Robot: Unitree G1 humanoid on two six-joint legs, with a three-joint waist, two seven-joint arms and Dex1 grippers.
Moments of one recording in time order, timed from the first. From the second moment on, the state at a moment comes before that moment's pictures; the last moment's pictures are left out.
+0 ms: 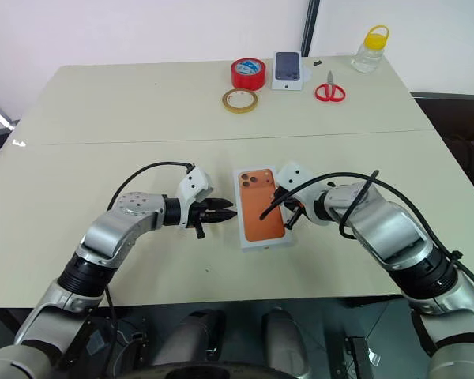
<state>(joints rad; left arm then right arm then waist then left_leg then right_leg) -0.49 0.43 -0.28 -0.10 -0.26 0.67 -0.87 -0.56 -0.82 0.34 -0.44 0.31 1.20 0.60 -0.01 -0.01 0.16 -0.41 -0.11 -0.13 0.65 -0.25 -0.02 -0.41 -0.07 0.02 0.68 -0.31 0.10</state>
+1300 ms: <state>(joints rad) -0.67 0.28 -0.30 0.20 -0.15 0.51 -0.78 -0.31 -0.92 0.18 -0.59 0.37 1.03 0.74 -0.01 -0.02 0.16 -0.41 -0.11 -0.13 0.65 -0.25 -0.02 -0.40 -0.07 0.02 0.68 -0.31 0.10</state>
